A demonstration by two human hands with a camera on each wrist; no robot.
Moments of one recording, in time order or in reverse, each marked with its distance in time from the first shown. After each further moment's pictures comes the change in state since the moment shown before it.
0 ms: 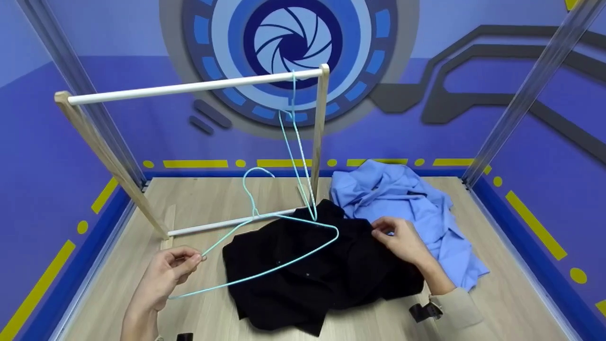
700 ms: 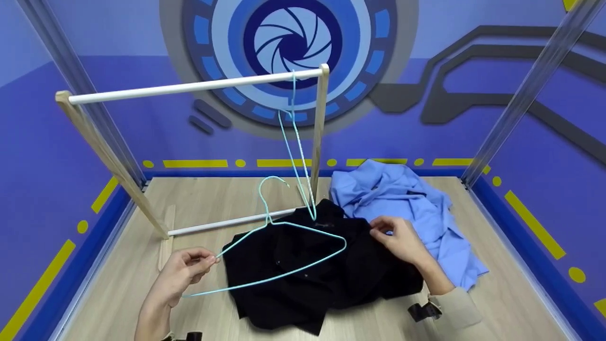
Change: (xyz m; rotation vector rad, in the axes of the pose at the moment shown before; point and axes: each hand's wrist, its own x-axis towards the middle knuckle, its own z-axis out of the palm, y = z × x) left_hand 0.013 -0.018 0.010 -0.060 -0.161 -0.051; right_hand 0.000 -0.005 0.001 0.024 0.003 -0.057
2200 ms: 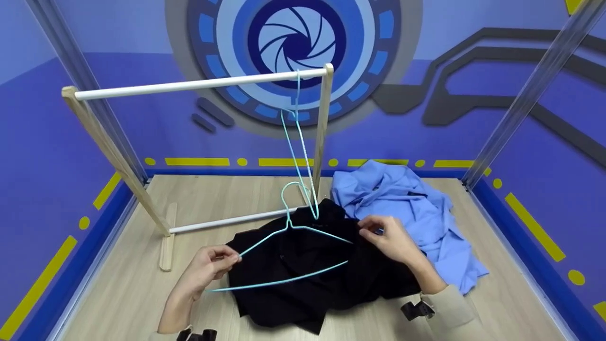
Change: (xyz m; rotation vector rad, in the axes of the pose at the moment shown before) left_hand 0.025 -0.023 0.026 -0.046 -0.080 -0.003; right_hand 0.008 -0.023 0.012 0.015 -0.048 -0.129
